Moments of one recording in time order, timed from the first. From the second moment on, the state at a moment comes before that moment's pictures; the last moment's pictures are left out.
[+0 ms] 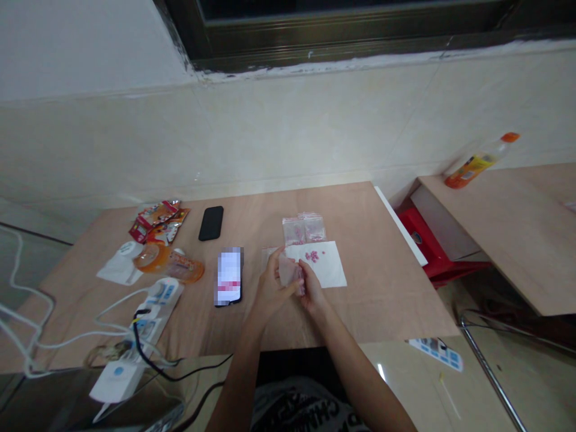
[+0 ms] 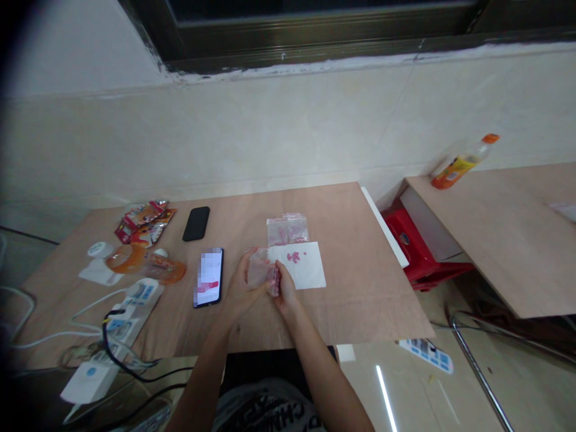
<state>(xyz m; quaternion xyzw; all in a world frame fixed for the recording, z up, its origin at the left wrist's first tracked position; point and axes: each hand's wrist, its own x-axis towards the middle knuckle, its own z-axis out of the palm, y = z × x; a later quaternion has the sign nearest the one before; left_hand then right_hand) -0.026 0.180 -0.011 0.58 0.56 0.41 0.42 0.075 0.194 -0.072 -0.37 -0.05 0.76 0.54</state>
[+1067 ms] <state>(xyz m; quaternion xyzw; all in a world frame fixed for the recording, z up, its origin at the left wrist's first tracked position) -0.017 0.176 0.001 0.57 0.59 0.45 0.34 0.069 0.185 -0.069 -0.38 -0.10 0.73 0.56</state>
